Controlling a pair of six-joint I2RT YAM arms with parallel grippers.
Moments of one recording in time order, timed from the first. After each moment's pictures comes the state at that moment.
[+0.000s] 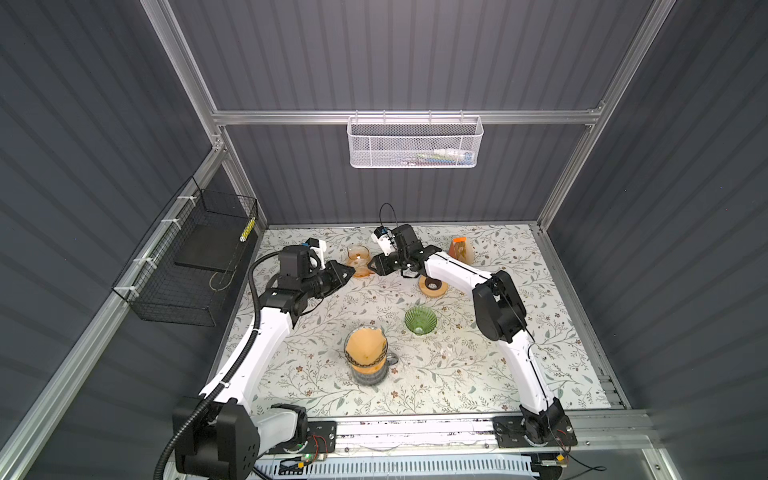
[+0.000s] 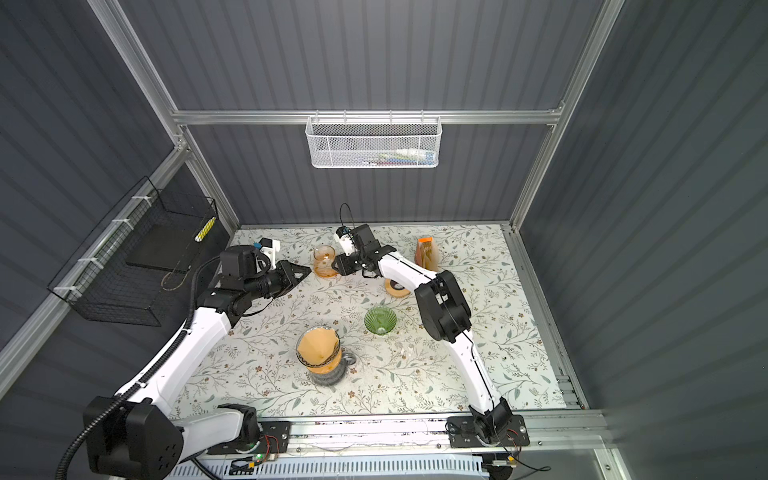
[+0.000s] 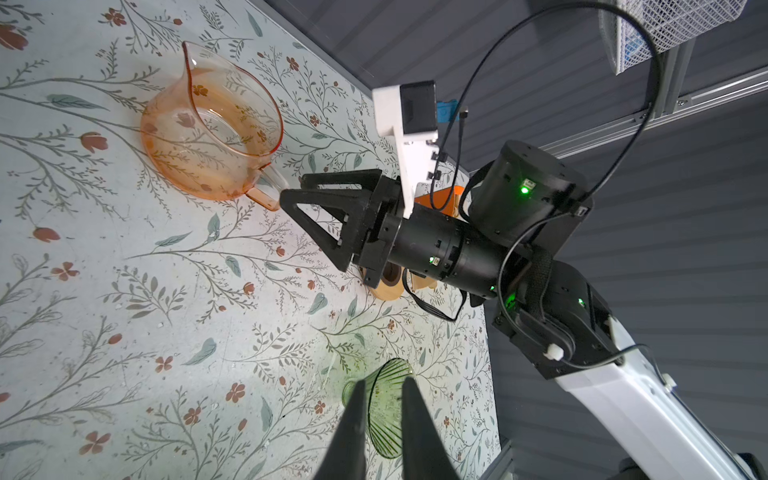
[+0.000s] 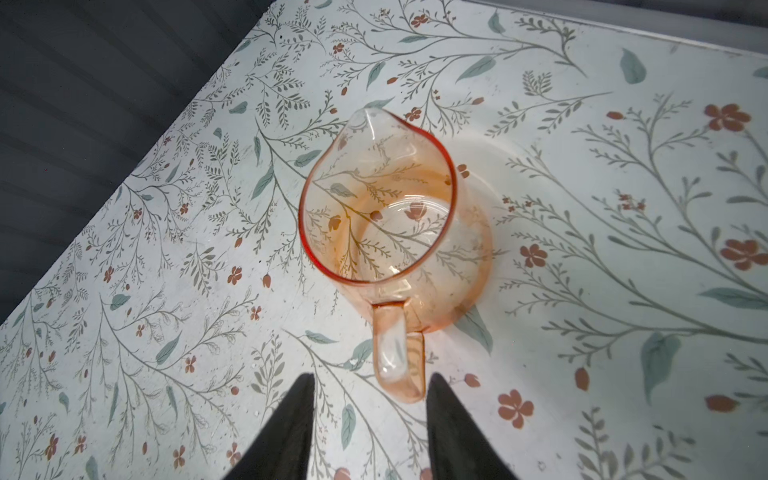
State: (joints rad) left arm -0.19 1.22 0.99 -0.33 0.53 -0.72; right arm 0.63 2.39 1.99 -0.30 -0.37 0.15
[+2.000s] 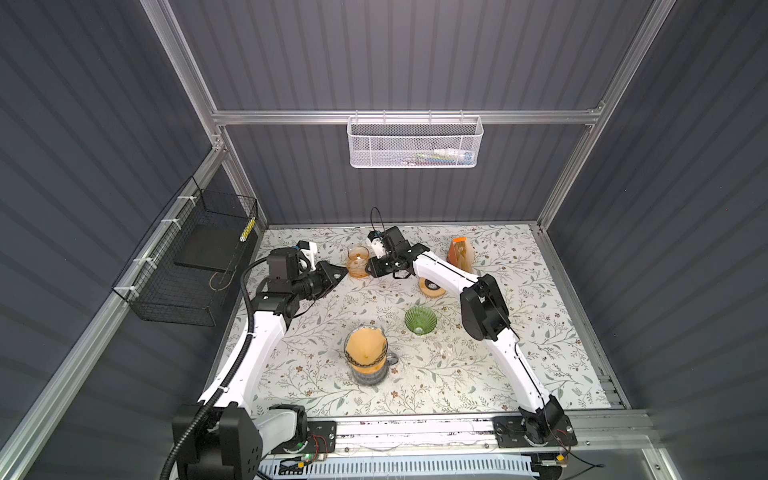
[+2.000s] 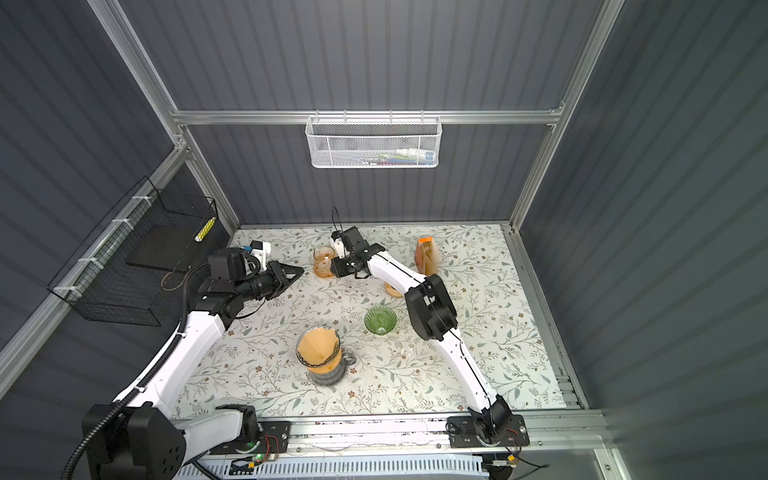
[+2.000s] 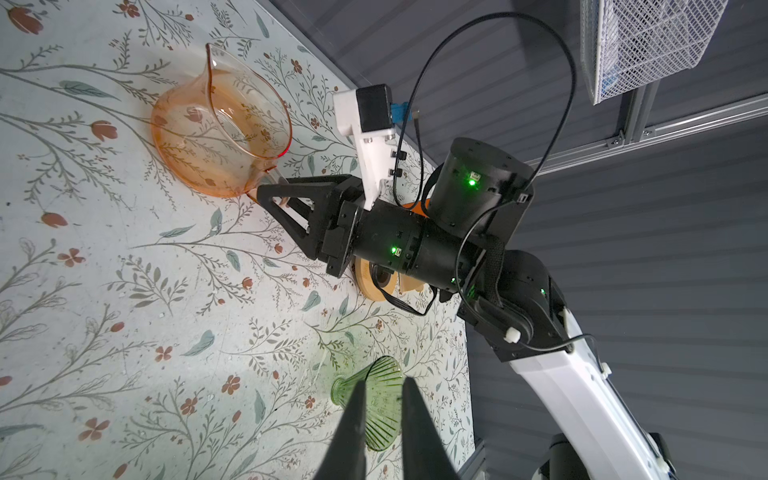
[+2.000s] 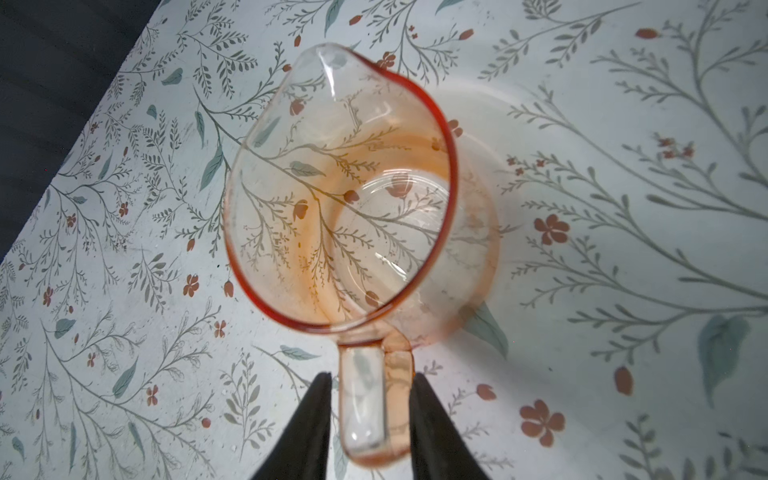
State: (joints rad) left arm -0.10 1.19 0.96 -0.31 0.63 -0.76; right arm 0.67 2.54 2.24 -0.51 -0.28 0.21
